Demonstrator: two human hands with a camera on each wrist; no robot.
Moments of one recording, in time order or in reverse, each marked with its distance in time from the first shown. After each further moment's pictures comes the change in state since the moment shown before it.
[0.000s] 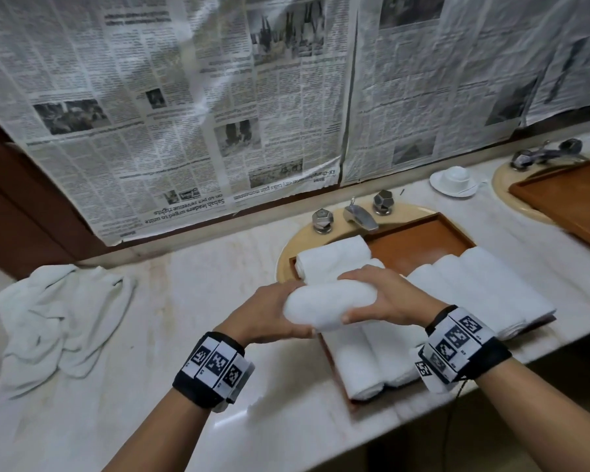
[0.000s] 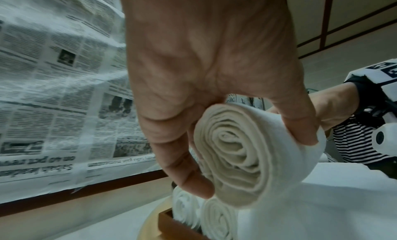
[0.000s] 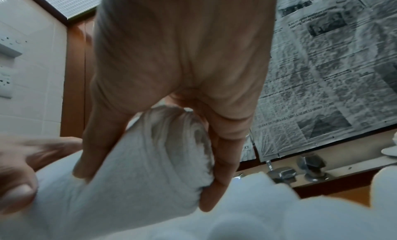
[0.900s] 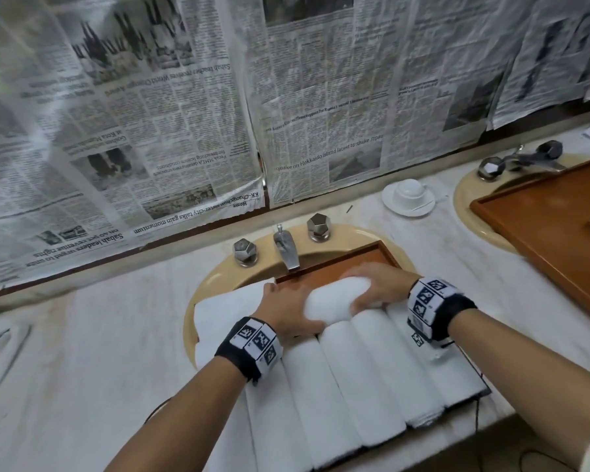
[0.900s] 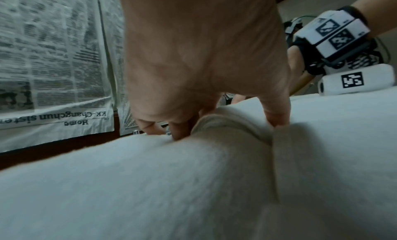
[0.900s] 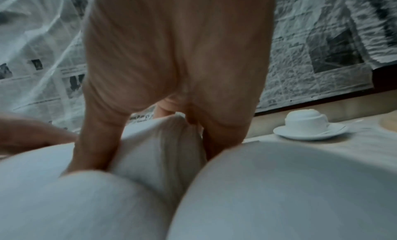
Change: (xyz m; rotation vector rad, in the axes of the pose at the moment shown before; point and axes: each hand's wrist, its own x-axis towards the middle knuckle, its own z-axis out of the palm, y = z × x) left_hand 0.256 0.119 0.101 0.492 -0.164 -0.151; right_hand 0.072 0.216 -0.167 -0.013 -0.276 0.194
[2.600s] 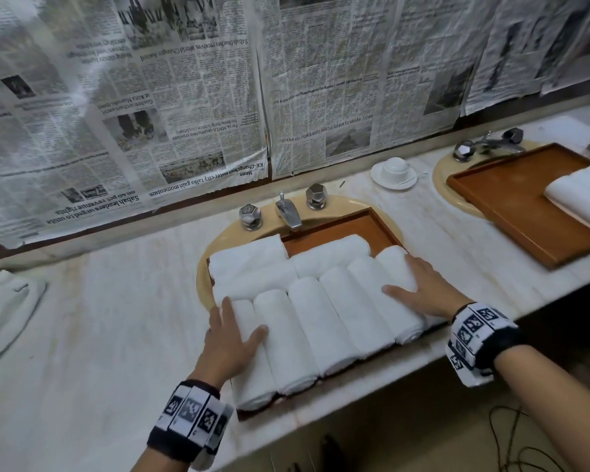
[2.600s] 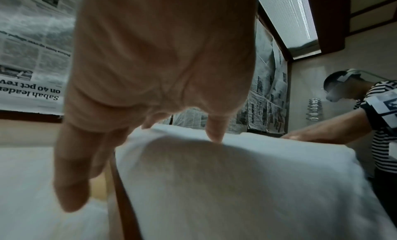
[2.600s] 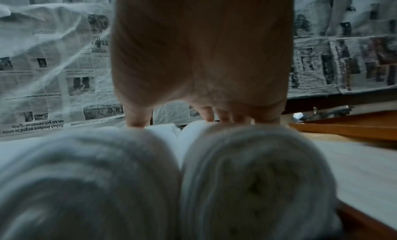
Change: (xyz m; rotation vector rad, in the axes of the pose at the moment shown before) left_hand -0.183 -0.061 0.107 -0.644 0.173 -0.448; right_hand -0.133 0.036 0.088 -0.069 0.331 0.383
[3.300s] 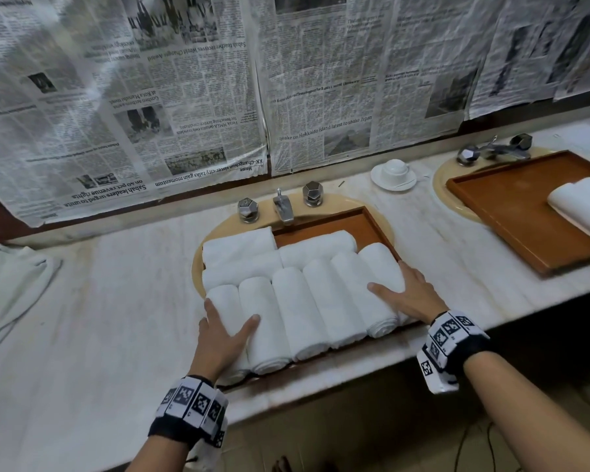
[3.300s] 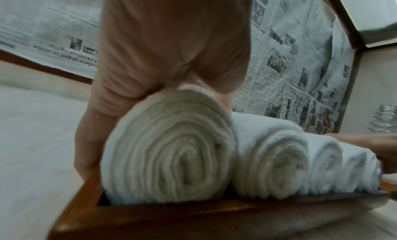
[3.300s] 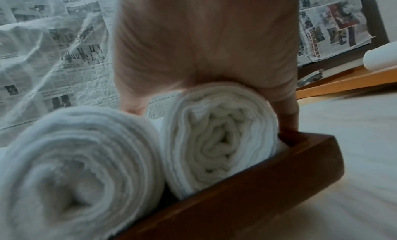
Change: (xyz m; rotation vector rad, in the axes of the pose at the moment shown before) left_hand -0.042 0.021 0.036 -0.263 0.183 -0.107; right_hand -0.001 0.029 0.013 0.177 0.006 0.097
